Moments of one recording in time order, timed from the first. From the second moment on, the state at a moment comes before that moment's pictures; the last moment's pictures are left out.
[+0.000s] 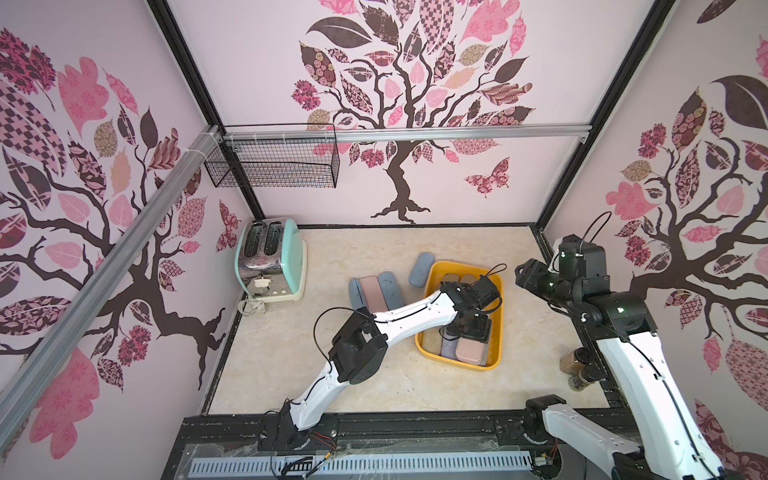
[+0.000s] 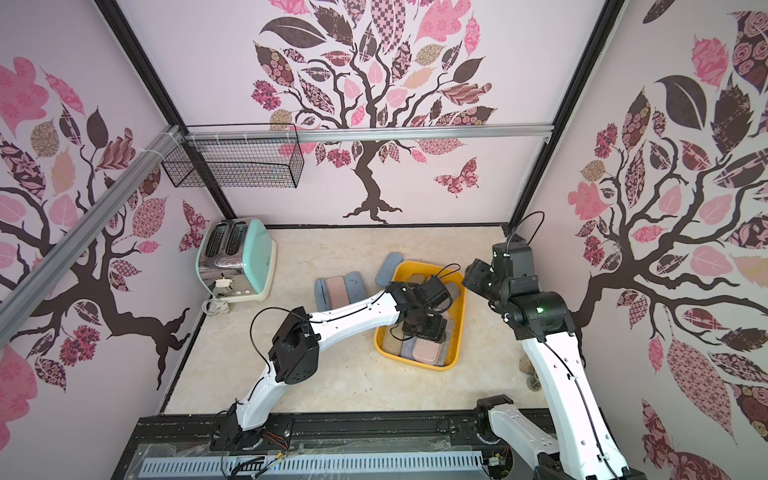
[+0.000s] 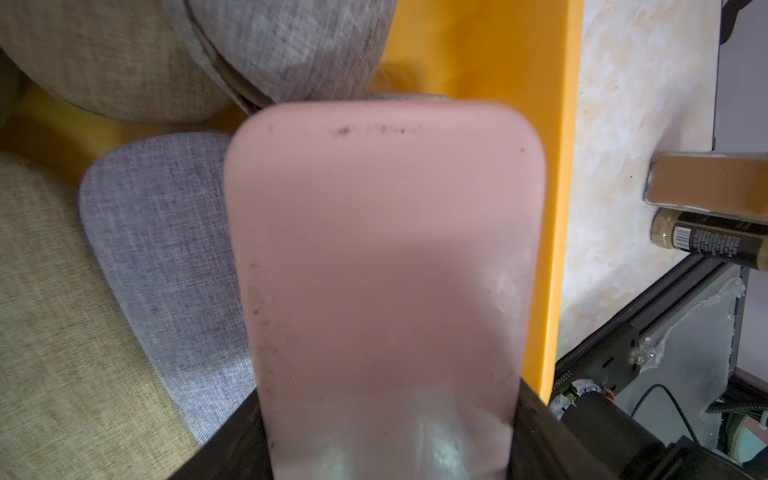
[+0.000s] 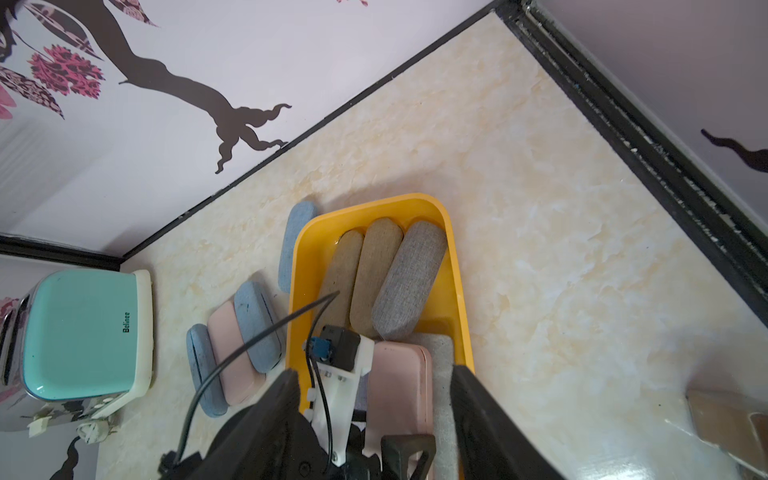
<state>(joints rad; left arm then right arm) -1.07 2.27 2.06 -0.96 0.15 -0.71 0.16 0.98 1.31 -1.00 0.06 0.62</state>
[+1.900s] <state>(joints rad) -0.41 1.52 1.25 -0.82 0.02 -0.68 0.35 0.80 0.72 -1.02 -0.28 0.60</state>
